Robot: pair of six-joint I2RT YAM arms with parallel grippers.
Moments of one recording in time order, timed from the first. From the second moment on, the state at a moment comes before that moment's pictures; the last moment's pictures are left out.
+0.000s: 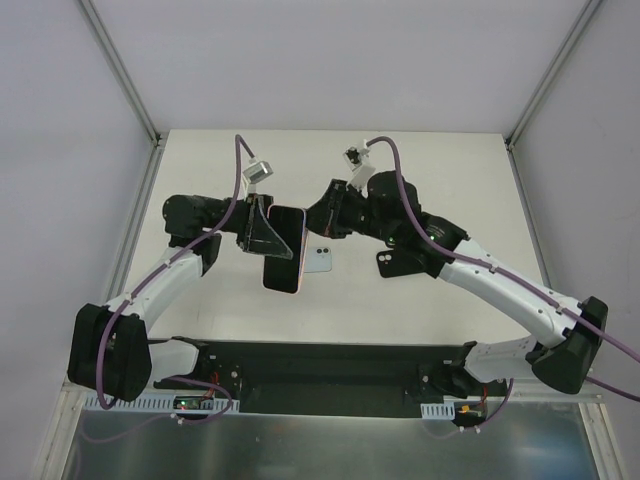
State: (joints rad) left arm -0.27 1.22 0.75 1.08 1.55 -1.56; right arm 0.92 1.32 1.30 -0.22 -0.16 0.80
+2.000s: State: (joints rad) left arm -0.26 1.16 0.80 0.14 1.15 -0.85; right arm 0.63 1.73 1.38 -0.91 0.20 0.58
